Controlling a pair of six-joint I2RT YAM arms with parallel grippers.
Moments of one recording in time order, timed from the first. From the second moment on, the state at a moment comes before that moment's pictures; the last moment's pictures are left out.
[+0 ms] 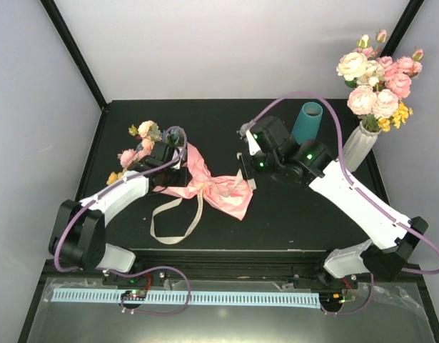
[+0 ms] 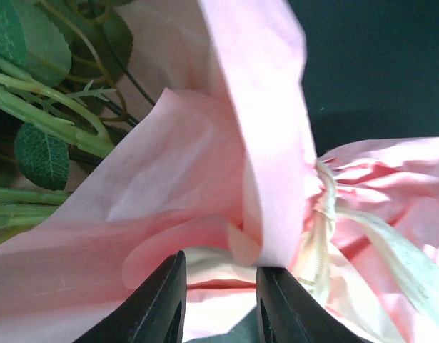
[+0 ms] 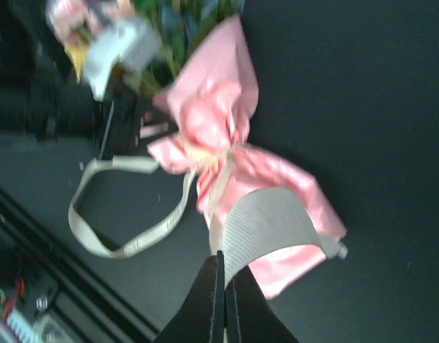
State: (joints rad) left arm -0.35 1.43 0.86 -0.41 0.19 -0.31; right arm 0.82 1.36 1.50 -1.00 -0.04 0.35
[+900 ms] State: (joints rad) left arm -0.50 1.13 0.78 -0.45 0.19 -0.42; right arm 0.49 2.21 2.27 -1.05 -0.06 0.38
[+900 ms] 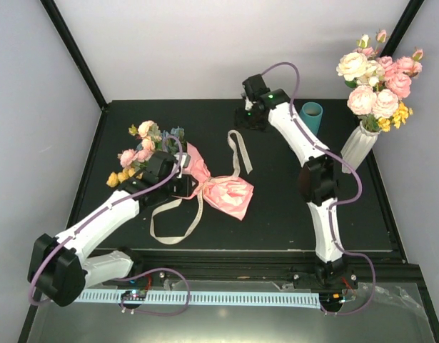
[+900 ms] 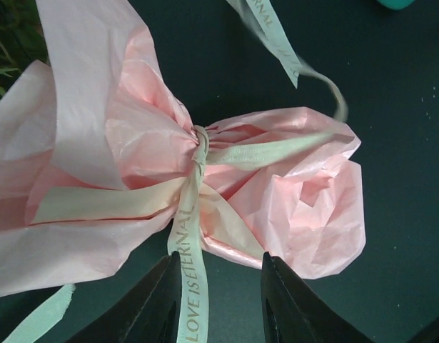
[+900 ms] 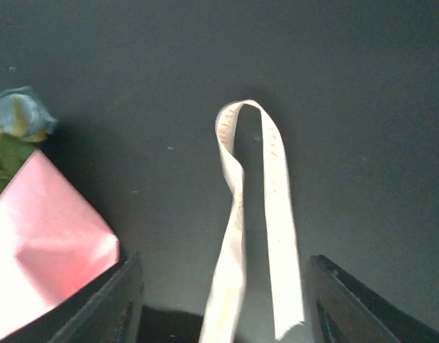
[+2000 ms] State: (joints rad) left arm -0.66 1.19 0.63 -0.61 0.14 -0.56; right arm 0.61 1.67 1.37 -0.53 -0.63 0.61
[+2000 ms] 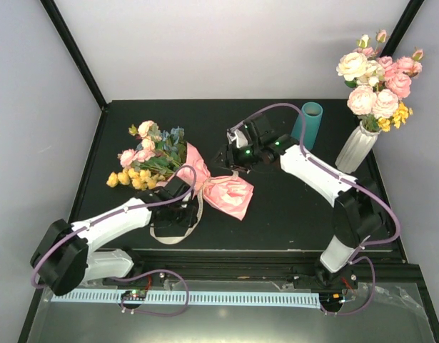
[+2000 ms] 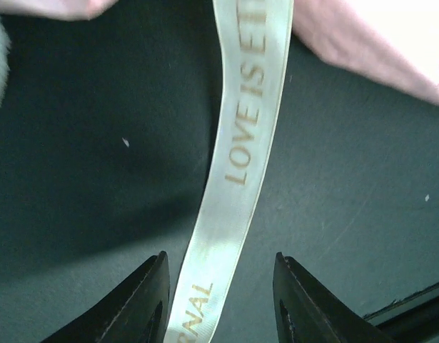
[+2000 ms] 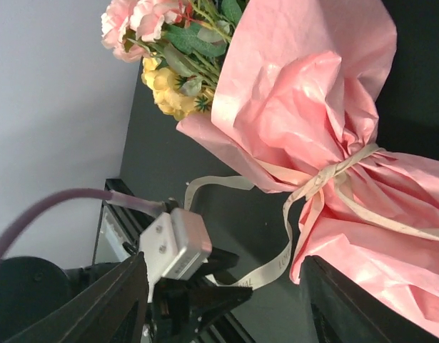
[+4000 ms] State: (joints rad) left arm -0.38 1.44 1.06 -0.86 -0.28 -0.37; right arm 0.74 1.88 1.43 -0.54 -0.54 0.62
